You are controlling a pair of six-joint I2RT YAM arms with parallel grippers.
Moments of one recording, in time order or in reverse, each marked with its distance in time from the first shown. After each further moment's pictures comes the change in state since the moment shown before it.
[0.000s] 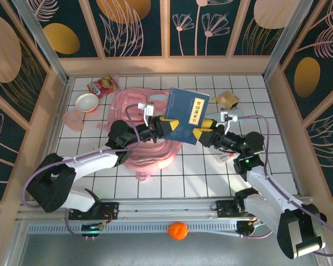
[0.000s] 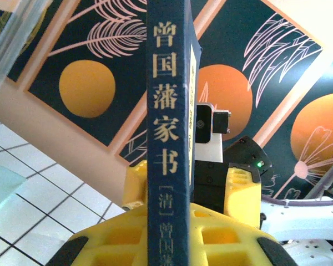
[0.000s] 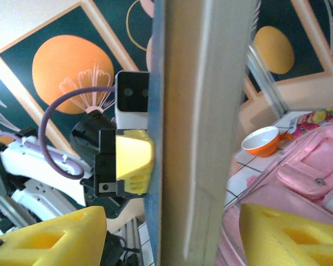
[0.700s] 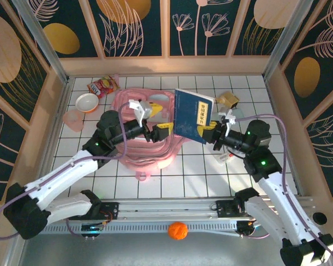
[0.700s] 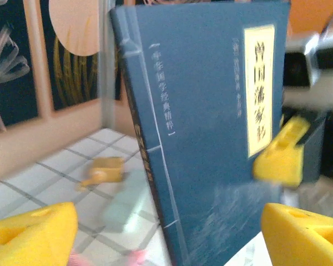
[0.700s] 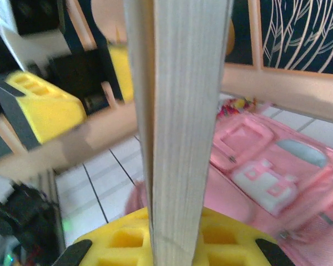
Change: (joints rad) left arm 0.002 -0.343 0.181 -0.870 -0.215 0.824; right arm 0.027 -0.192 0.329 -1.014 0.164 -0.727
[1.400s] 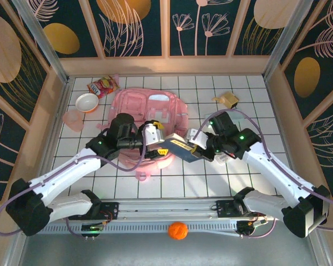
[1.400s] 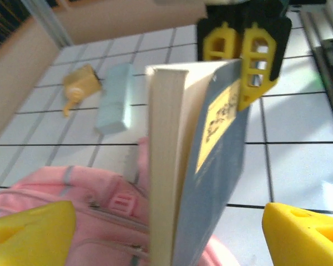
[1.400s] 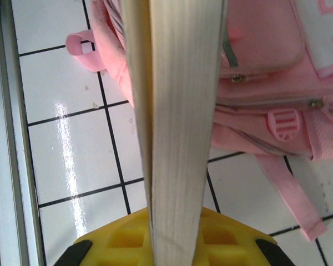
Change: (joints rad) left arm 0.000 0.087 -0.019 -0.386 0.120 0.575; right arm 0.270 0.390 0.259 -0.694 0.328 -0.775
